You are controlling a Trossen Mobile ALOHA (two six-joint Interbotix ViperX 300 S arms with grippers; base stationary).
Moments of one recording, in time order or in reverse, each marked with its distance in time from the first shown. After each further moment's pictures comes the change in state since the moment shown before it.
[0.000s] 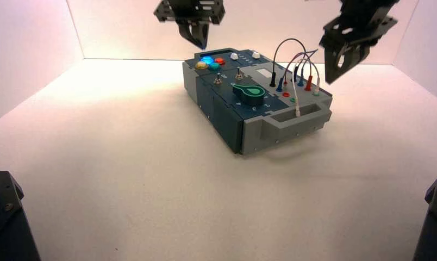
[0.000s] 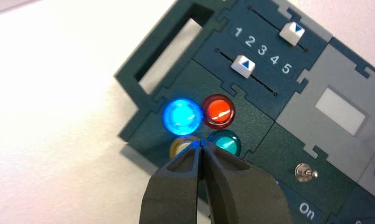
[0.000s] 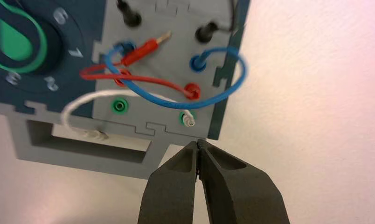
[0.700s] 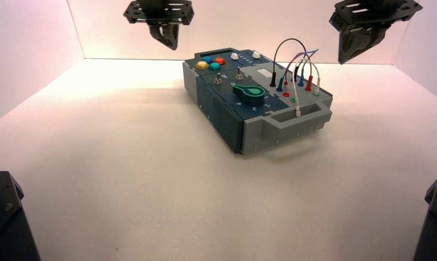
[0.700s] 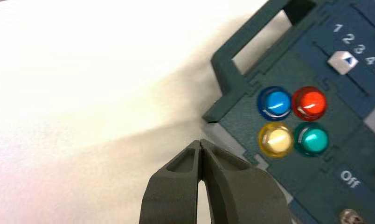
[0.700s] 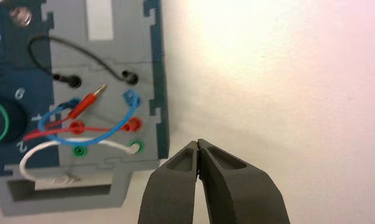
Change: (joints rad) left arm 0.141 -0.012 0.052 0.012 -0.003 -0.005; right arm -0.120 -0.018 -0.037 0.002 -0.060 0.123
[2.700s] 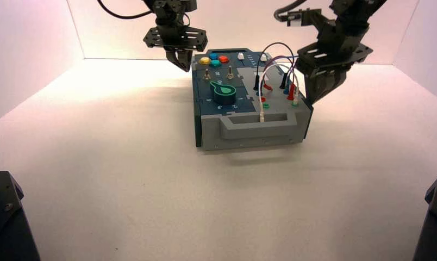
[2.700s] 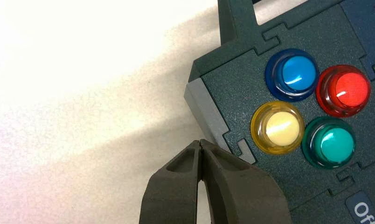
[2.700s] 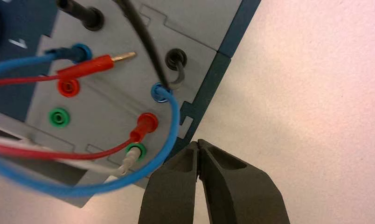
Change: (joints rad) left arm -0.055 0.190 -0.098 -0.002 -0.034 -0.008; right arm 0.207 0.164 0.040 0.051 -0.025 0.005
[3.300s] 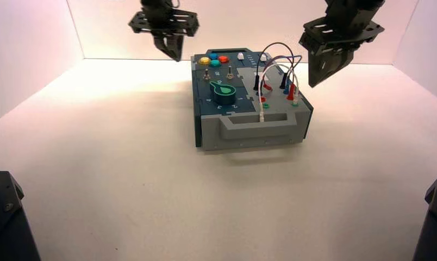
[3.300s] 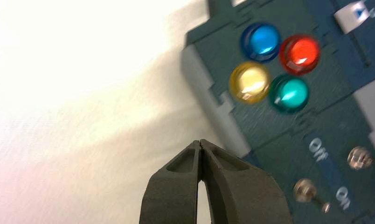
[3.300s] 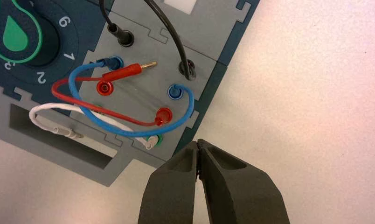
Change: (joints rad) left arm 0.020 -0.192 0.141 0.006 0.063 0.006; right arm 0.003 -0.135 0.011 0.005 0.064 0.020
